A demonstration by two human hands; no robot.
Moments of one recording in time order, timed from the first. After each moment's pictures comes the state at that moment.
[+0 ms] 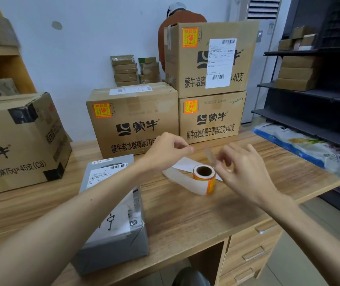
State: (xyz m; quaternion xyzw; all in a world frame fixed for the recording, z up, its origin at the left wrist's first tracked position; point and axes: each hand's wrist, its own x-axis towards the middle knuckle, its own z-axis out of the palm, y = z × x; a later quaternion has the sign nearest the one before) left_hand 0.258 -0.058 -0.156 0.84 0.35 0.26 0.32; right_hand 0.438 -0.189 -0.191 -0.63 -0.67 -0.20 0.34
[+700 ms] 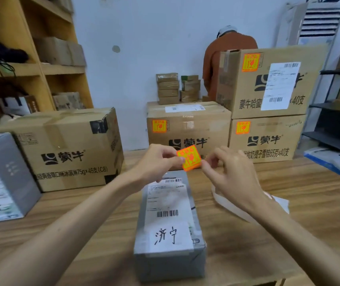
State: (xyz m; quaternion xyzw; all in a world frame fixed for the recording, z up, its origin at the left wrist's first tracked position) left_hand 0.114 -0.061 -0.112 0.76 0.42 0.33 0.37; right_hand 0.310 -0.123 -0.146 -0.55 -0.70 -0.14 0.44
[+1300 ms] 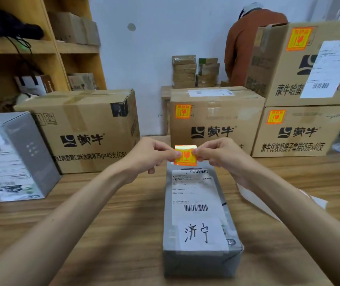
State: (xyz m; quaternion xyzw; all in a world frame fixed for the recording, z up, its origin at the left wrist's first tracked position) left_hand 0.040 -0.032 -0.129 0.70 0.48 0.32 0.41; right_hand 0.253 -0.064 -0.130 -0.56 -0.59 0.40 0.42
